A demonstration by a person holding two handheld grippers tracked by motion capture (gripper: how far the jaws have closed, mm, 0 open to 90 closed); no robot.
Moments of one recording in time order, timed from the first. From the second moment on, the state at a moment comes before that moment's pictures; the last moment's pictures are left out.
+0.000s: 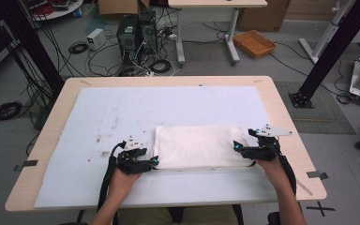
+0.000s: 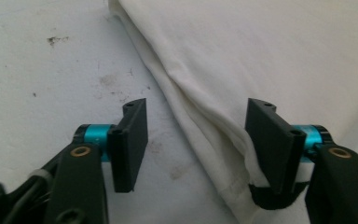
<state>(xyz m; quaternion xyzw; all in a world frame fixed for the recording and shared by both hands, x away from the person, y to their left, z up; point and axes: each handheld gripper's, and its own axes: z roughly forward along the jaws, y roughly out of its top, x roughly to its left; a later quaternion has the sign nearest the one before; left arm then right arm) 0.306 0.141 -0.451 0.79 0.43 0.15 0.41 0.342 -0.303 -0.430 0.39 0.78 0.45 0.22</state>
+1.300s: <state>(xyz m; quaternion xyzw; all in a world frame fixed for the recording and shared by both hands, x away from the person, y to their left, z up) 0.297 0.138 -0.453 0.77 0.46 0.13 0.42 0.427 -0.106 -0.367 0.30 0.86 0.39 0.14</state>
